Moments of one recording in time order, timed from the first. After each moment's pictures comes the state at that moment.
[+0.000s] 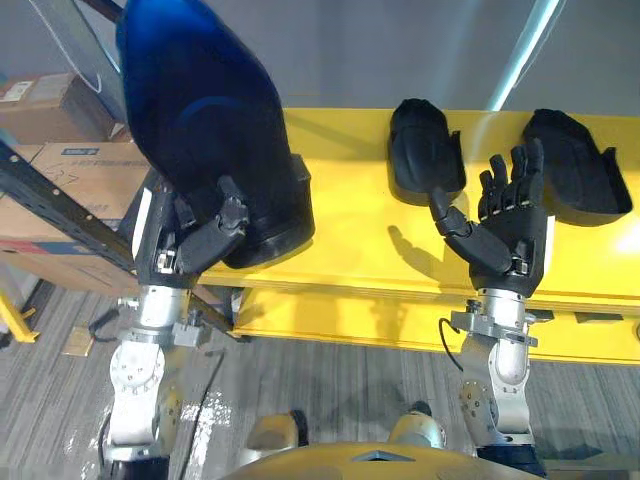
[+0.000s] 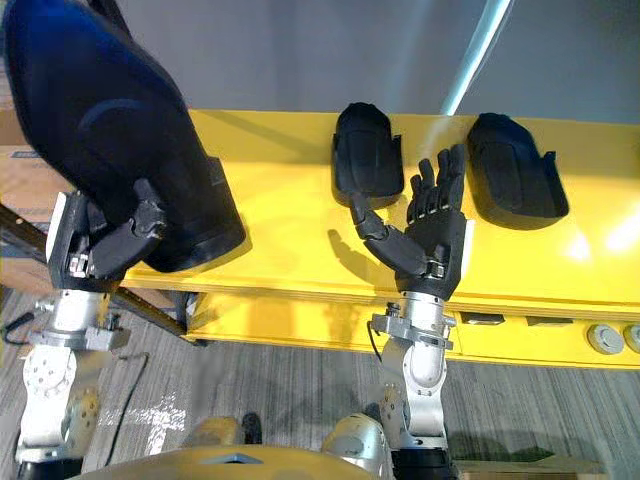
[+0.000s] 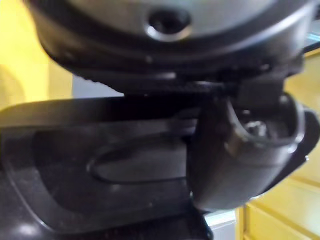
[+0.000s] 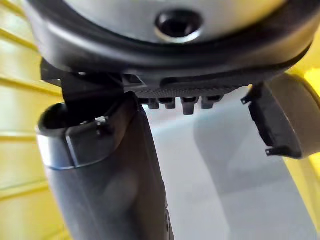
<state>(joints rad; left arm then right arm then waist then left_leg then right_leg) 0.13 0.28 0.11 -0.34 -0.36 -0.32 -0.19 0.13 -0.07 0.01 -0.21 0.36 -0.49 -0.09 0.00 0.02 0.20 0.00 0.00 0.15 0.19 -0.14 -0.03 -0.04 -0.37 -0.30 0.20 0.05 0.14</state>
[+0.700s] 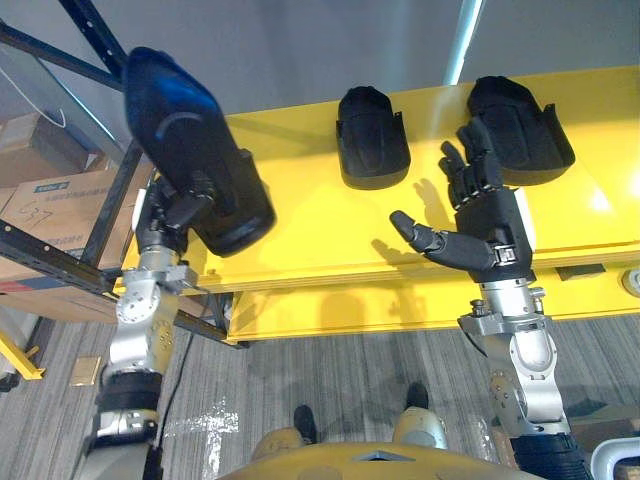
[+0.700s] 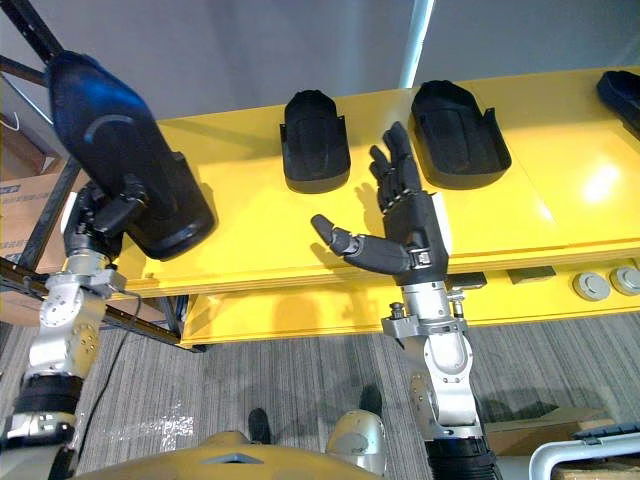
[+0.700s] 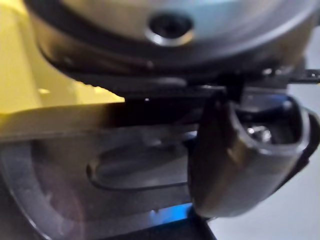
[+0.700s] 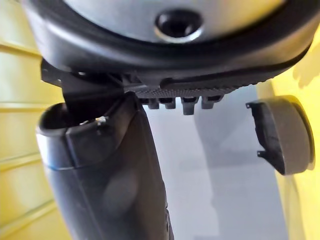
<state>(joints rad) -0.21 0.44 0.15 0.29 -0.56 -0.17 -0.06 0.10 -0.27 0.02 -0.21 0.38 -0.43 0.20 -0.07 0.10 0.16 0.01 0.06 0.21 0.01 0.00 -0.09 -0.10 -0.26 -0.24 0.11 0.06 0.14</state>
